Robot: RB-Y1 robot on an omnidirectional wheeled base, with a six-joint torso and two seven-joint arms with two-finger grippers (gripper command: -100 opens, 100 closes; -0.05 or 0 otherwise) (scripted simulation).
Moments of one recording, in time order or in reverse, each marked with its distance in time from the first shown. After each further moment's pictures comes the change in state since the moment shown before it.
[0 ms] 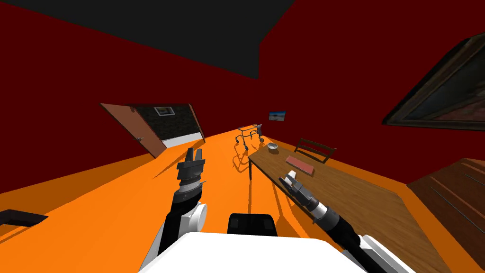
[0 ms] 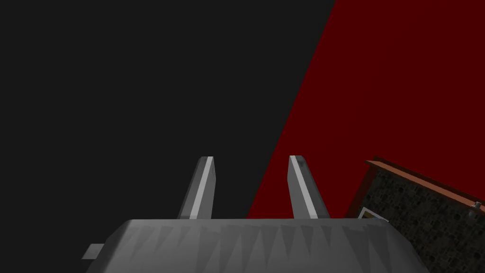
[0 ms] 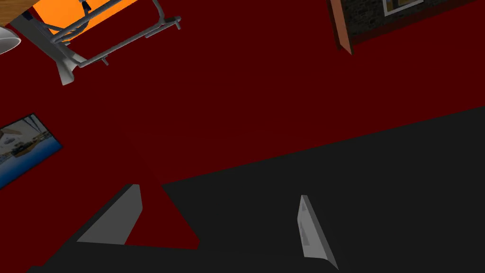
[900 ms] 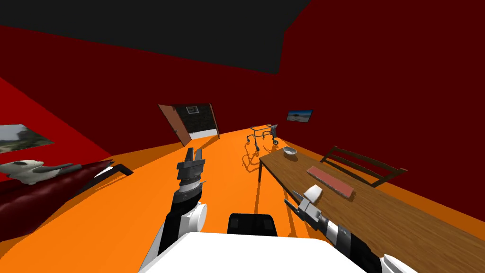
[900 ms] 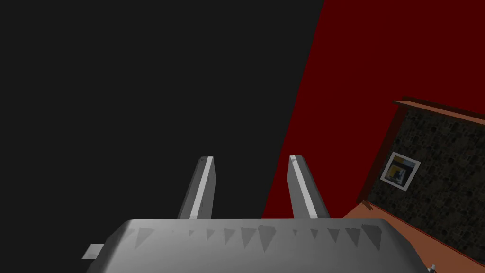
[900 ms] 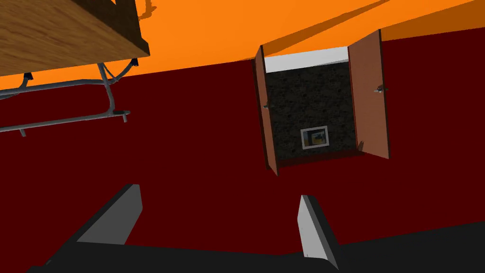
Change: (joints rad) left arm 0.000 0.000 0.000 0.000 0.000 0.000 0.000; right arm 0.036 -0.132 0.044 0.199 0.196 -0.025 0.099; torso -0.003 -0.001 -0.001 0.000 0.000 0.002
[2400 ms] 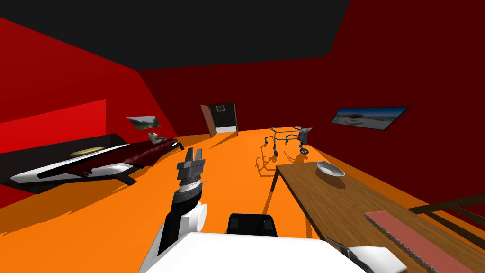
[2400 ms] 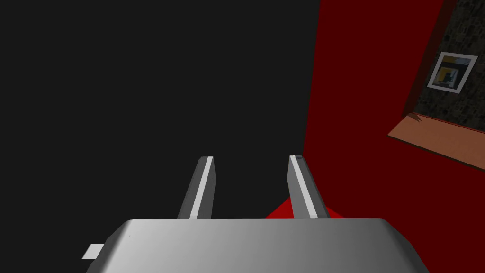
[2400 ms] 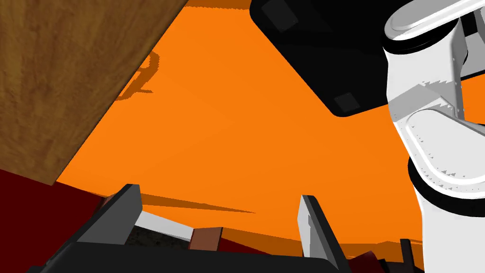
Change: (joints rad) left arm 0.000 0.000 0.000 0.000 0.000 0.000 0.000; right arm 0.035 -0.187 0.096 0.344 0.399 0.052 0.176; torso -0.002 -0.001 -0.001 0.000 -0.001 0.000
